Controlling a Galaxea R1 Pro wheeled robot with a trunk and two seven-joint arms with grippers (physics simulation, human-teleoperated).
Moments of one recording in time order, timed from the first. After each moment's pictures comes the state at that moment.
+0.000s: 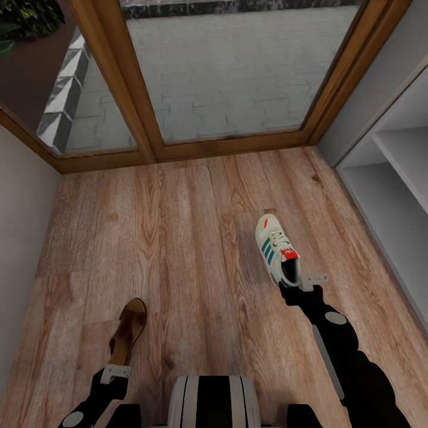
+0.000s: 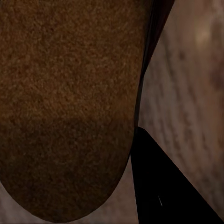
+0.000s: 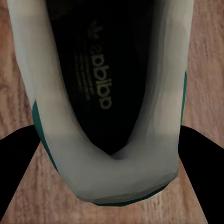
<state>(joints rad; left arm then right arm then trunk) -0.37 0.14 0.07 -0.41 -0.06 -0.30 -0.17 -0.37 -0.05 0.01 -1.49 0.07 0.52 0.03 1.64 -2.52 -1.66</state>
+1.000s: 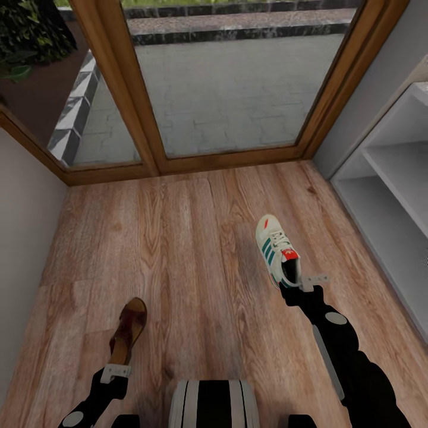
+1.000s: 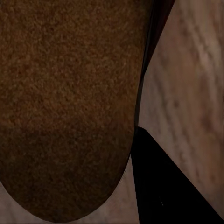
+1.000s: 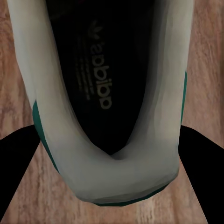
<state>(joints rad) -0.37 0.14 0.07 -0.41 -0.06 -0.30 -0.17 -0.37 -0.05 0.00 -1.48 0.07 0.52 0.04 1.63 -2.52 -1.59</state>
